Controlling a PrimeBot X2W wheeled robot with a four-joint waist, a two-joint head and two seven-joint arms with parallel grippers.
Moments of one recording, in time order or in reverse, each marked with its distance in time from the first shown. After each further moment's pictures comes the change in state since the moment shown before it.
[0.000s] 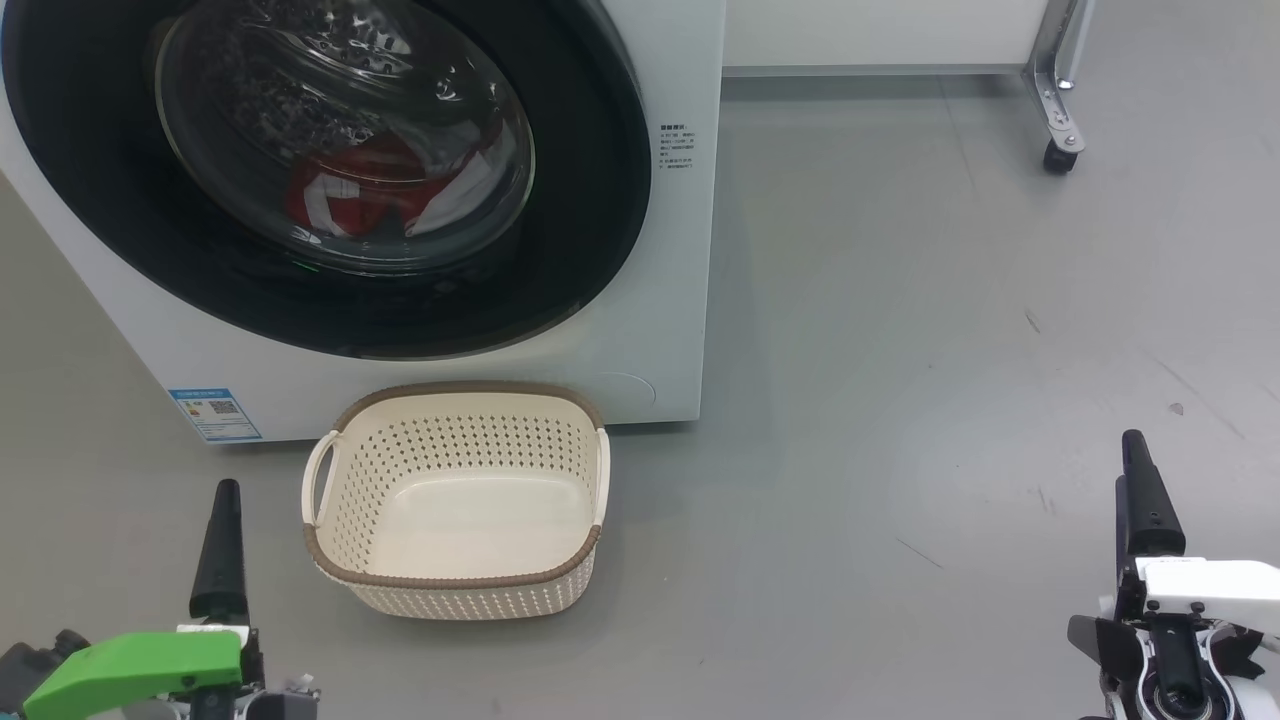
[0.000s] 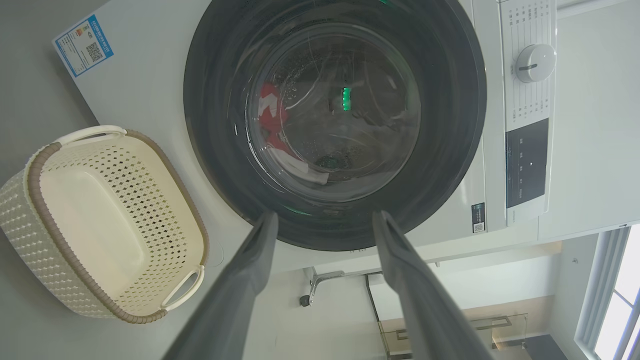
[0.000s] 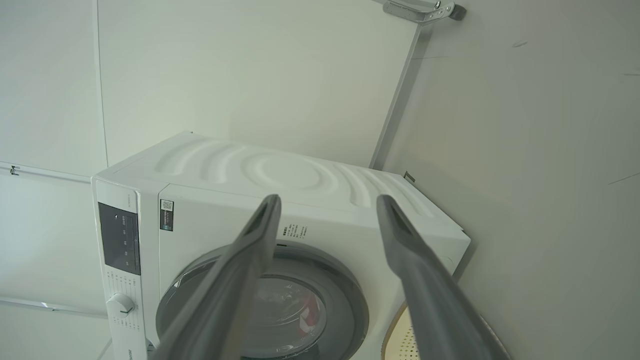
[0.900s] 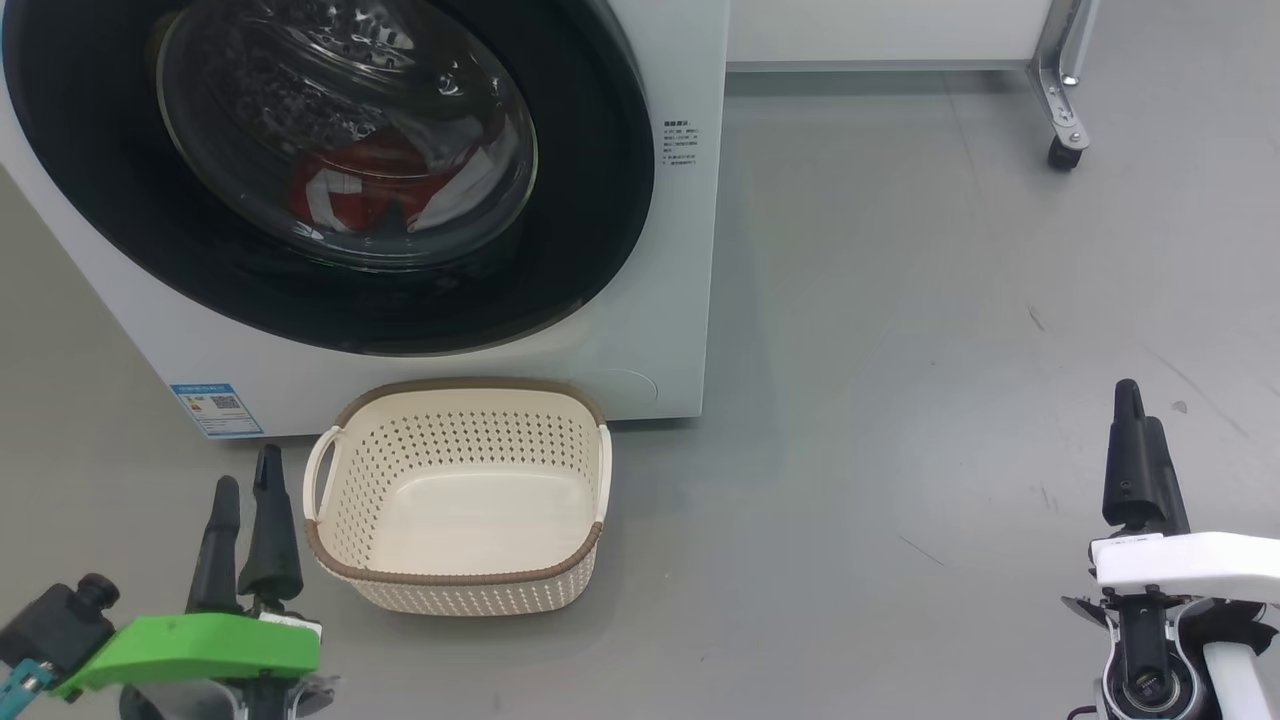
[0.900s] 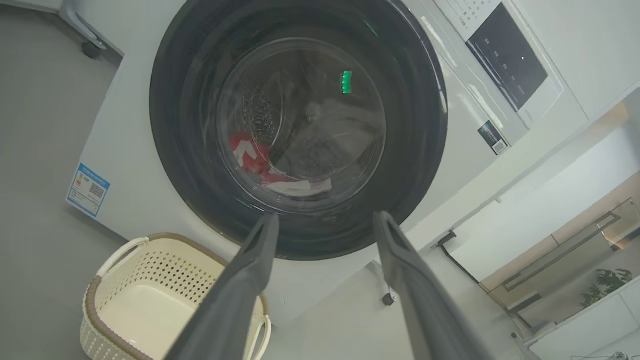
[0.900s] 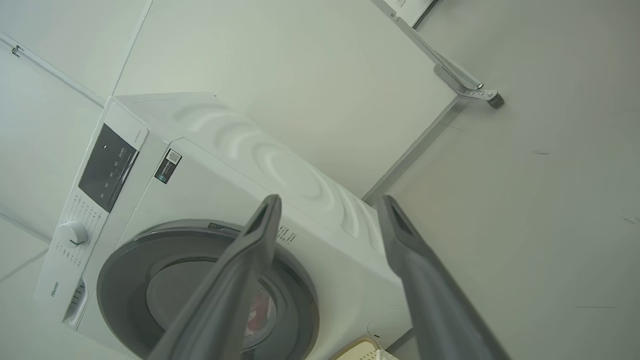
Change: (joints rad) left arm 0.000 0.013 -0.070 -0.072 0.486 0.000 -0.087; right arm -0.003 -0.010 0.055 -0.102 -0.365 -0.010 -0.087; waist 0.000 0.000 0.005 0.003
